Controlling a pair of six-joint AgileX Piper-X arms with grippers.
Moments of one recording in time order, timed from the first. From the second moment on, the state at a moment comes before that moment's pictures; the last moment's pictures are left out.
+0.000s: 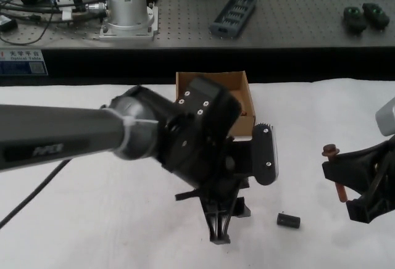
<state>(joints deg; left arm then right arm) -41.9 106.3 -69.6 29.5 15.5 51.2 23.5 55.1 -29.9 17.6 -20.6 -9.0</state>
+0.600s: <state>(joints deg) -45.5 118.1 -85.7 40.9 16.9 52.6 20.3 49.5 -29.9 18.2 -19.5 -8.7</state>
